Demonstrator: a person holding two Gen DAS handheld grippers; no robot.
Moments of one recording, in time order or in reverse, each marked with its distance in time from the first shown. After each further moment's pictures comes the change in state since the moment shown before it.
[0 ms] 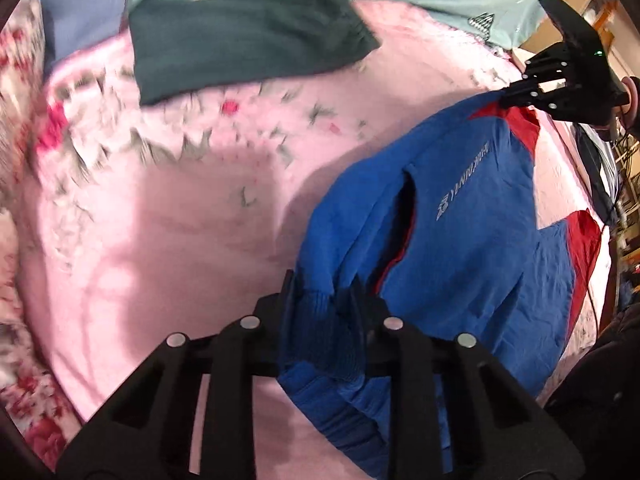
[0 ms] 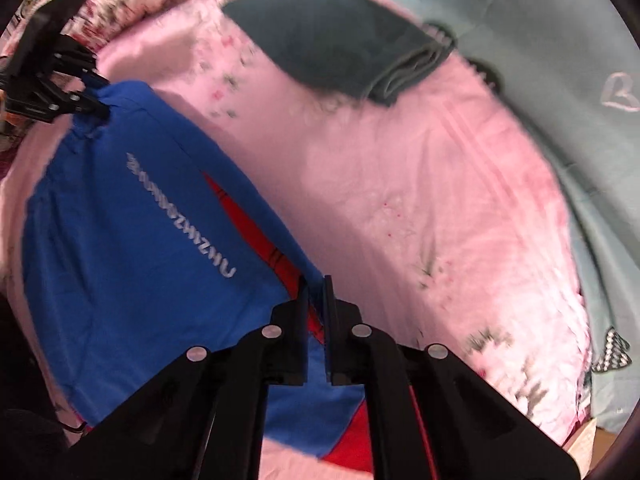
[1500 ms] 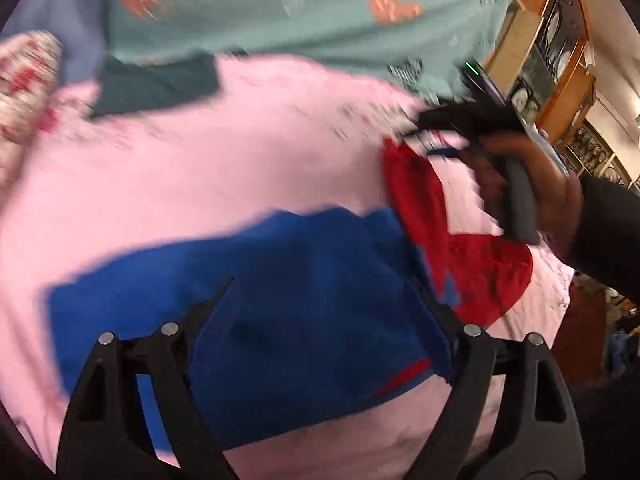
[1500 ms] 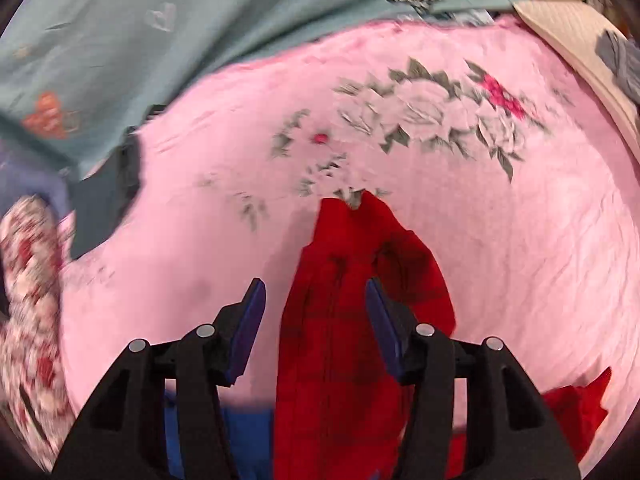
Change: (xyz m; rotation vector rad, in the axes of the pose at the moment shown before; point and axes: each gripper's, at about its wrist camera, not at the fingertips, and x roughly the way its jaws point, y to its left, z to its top) left arm -0.024 -0.255 -0.081 -0.120 -0.252 -0.039; right arm -0.006 -0.024 -0.160 1.290 -0.246 -0.114
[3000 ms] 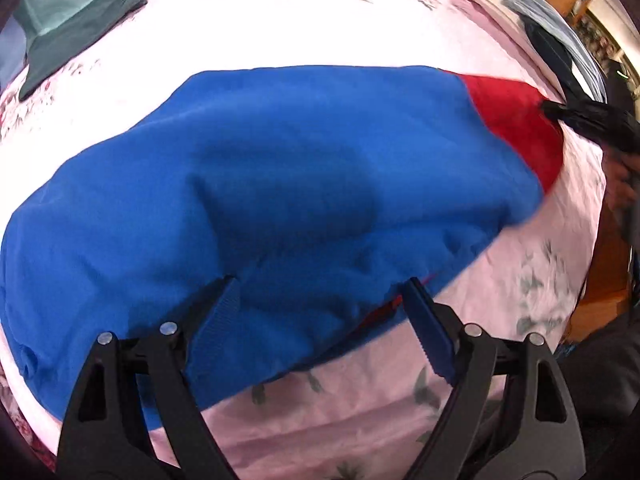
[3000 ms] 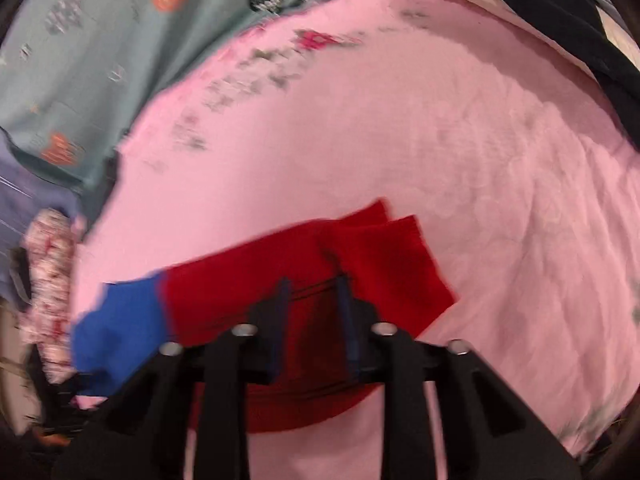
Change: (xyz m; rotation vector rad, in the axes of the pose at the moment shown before) left arm 0.063 -0.032 -0.054 0.227 0.379 0.080; right arm -0.096 -0.266 -0.155 0.118 -0.069 0.093
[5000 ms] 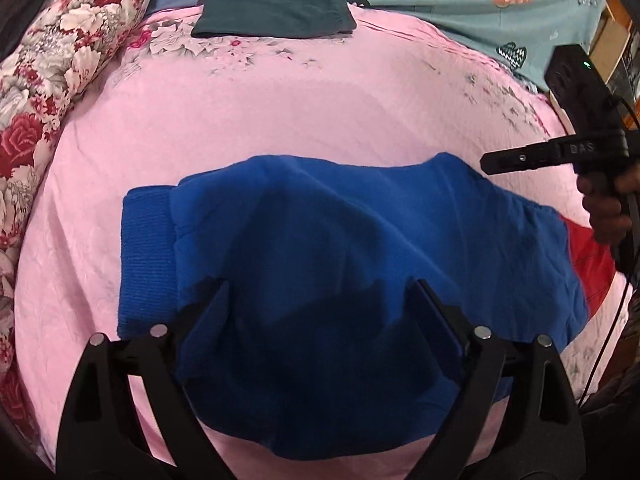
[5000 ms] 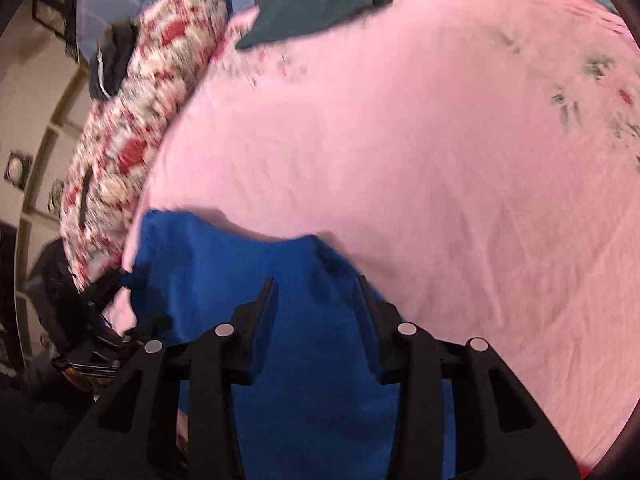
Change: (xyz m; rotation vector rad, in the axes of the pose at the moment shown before) left arm -0.048 0.144 -0.042 -0.419 -0.249 0.130; right arm 0.172 0.362 -0.005 -0.695 0.546 0.399
